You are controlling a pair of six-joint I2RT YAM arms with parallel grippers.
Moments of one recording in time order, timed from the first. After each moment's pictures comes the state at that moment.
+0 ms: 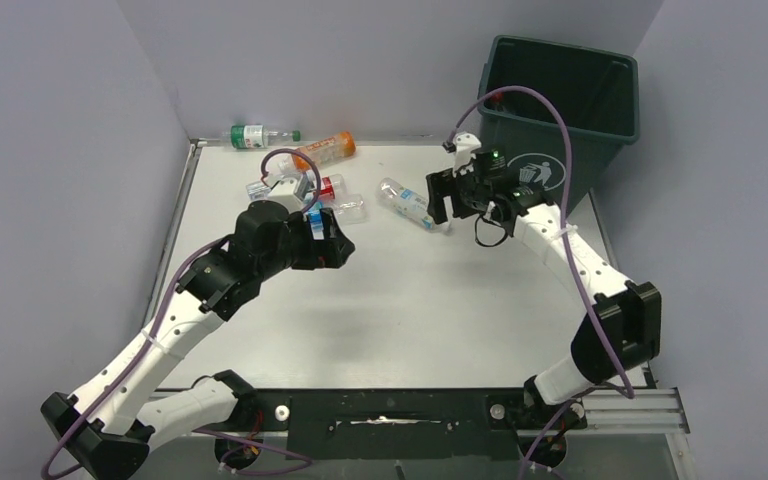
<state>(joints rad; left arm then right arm) -0.64 1.01 1.09 -0.60 -0.05 -0.57 0.39 1.50 1.34 -0.51 -0.12 0.00</state>
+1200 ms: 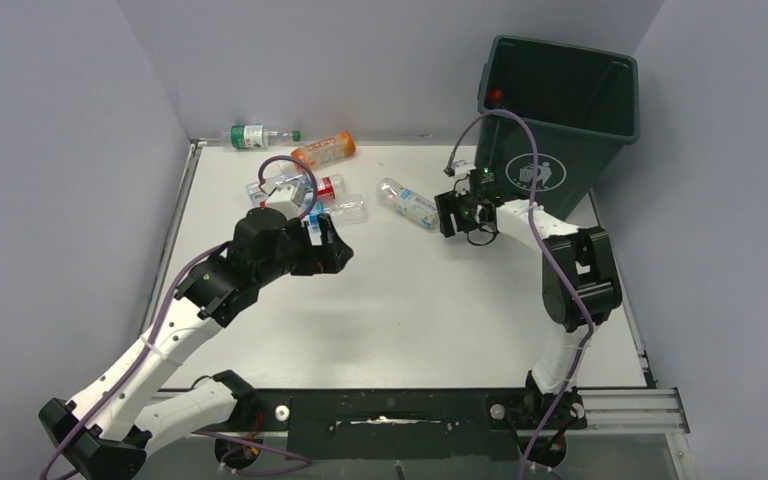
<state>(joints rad) -0.64 0.97 1.03 -0.58 -0.05 -0.59 0.26 1.85 1.25 -0.28 -0.13 -0.10</state>
